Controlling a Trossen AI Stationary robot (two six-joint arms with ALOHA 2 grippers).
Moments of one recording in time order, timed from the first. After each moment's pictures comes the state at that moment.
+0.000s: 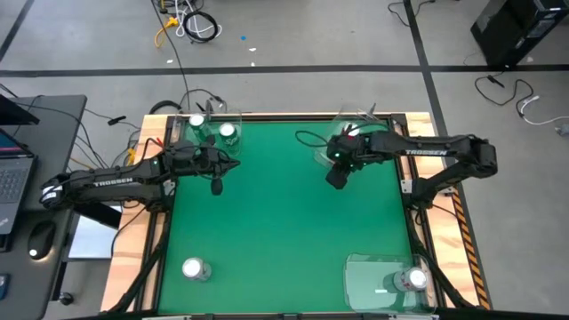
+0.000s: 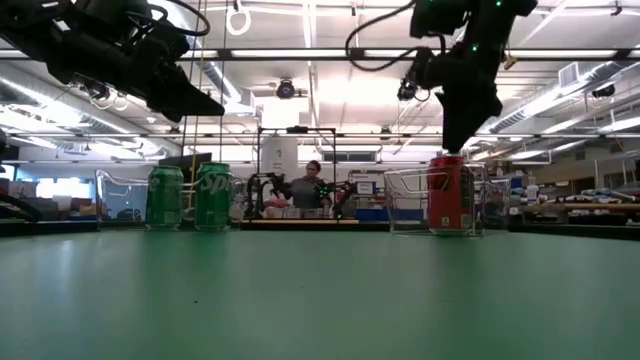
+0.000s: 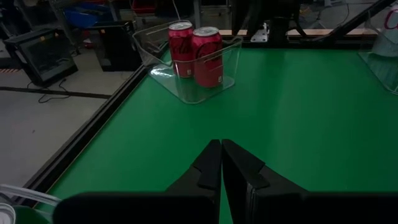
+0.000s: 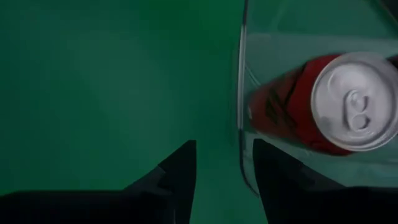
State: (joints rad) left arm 0.34 0.73 0.37 0.08 0.09 0.10; right arm -0.22 1.40 1.10 -0.94 0.16 0.42
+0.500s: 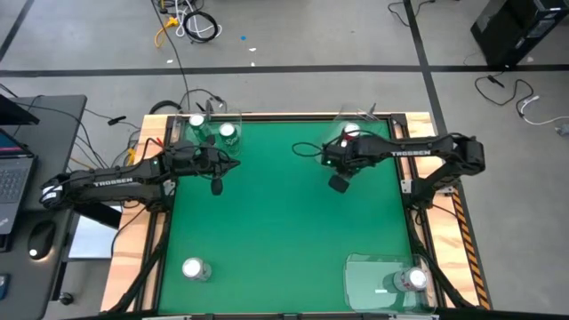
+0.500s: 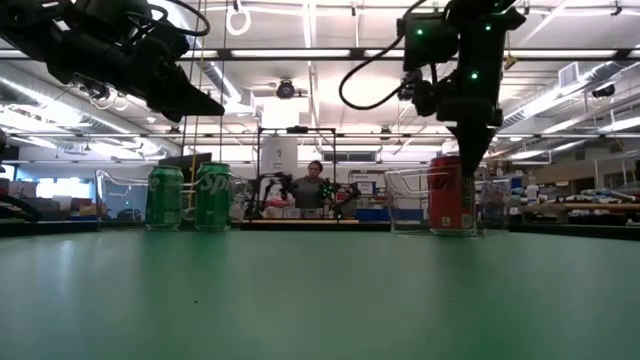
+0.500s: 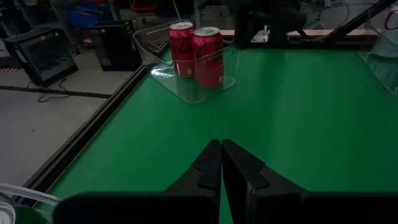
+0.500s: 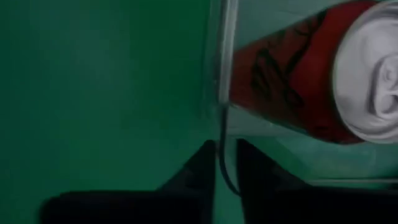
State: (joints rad) left arm 0.34 0.73 0.37 0.08 0.09 0.09; right arm -0.20 1.51 1.10 -1.05 0.24 0.36
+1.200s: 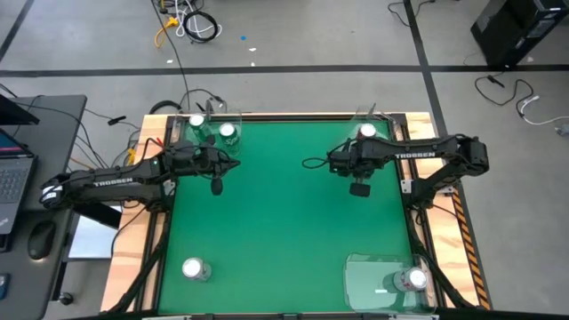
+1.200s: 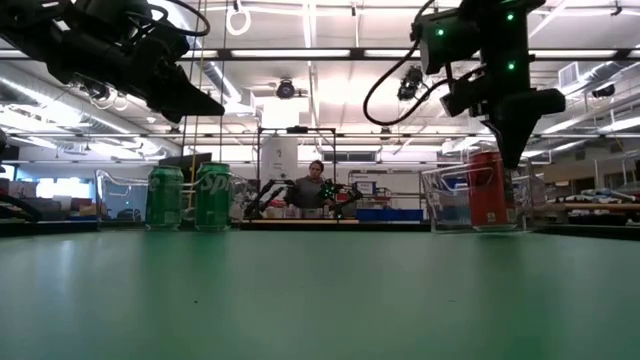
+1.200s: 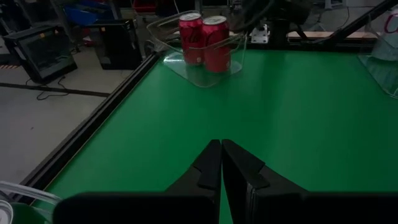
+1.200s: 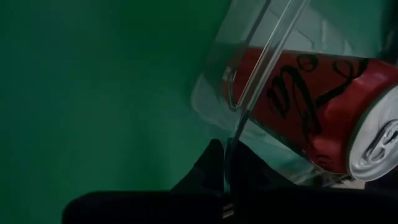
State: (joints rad) left arm 0.34 0.73 0.37 0.08 0.09 0.08; right arm -0.16 1.48 1.10 -1.29 0.30 0.08
